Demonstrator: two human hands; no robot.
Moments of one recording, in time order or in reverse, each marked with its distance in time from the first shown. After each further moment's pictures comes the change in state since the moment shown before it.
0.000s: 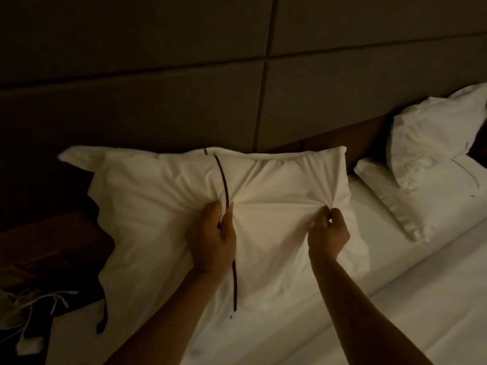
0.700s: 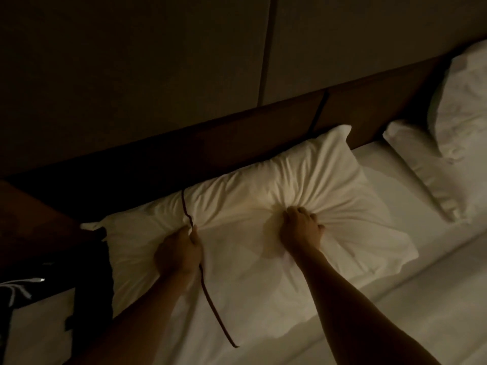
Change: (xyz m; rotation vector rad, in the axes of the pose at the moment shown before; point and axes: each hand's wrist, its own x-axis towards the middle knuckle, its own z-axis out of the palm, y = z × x) left_hand -0.081 -0.188 0.082 0.694 -0.513 -0.468; right_hand 0.014 0.133 0.102 -0.927 -0.592 -0.276
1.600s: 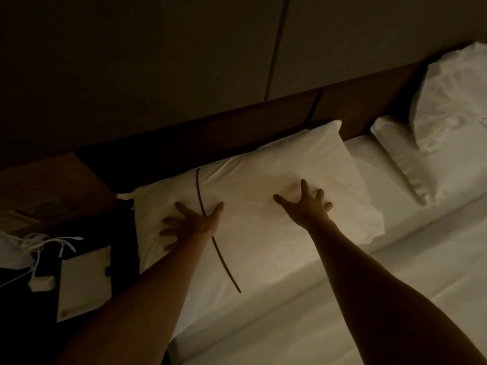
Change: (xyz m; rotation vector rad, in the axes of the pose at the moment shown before) left_hand -0.045 0.011 -0.075 -0.244 -0.426 -0.511; right_hand -0.081 -0.017 -0.097 0.147 -0.255 0.207
